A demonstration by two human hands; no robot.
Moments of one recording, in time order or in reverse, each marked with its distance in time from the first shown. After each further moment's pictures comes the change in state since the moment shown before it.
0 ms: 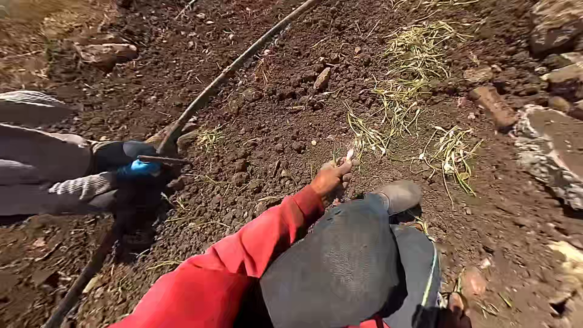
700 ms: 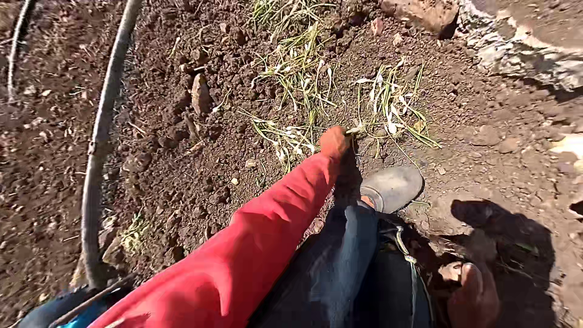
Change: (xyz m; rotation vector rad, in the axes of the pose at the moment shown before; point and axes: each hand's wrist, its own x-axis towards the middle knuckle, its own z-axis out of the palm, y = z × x) left_hand 0.369 -0.121 0.142 1.657 -0.054 0.090; right_hand 0.078 0.000 0.066 0.412 0.087 -0.006
